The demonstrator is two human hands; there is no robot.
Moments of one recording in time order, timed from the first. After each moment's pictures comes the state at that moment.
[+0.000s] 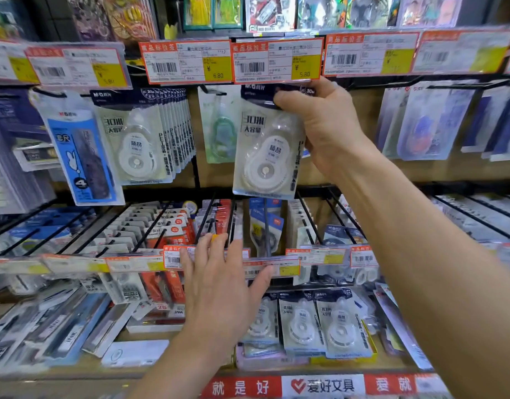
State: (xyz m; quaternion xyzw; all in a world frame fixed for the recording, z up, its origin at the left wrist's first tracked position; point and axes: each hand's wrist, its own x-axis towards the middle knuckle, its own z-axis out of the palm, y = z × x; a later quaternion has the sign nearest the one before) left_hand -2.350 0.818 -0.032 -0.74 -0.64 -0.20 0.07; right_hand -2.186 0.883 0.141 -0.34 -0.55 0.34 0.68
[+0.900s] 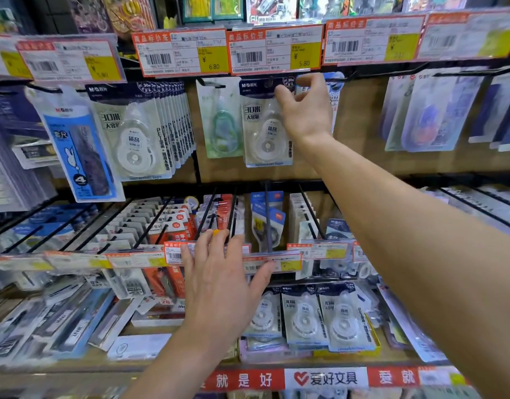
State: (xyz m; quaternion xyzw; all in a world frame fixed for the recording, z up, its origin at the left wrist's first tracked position) left_hand -2.351 0.816 -0.030 -0.74 -0.64 -0.20 0.06; right_hand -2.192 0.945 0.134 -0.54 -0.53 0.12 0.64
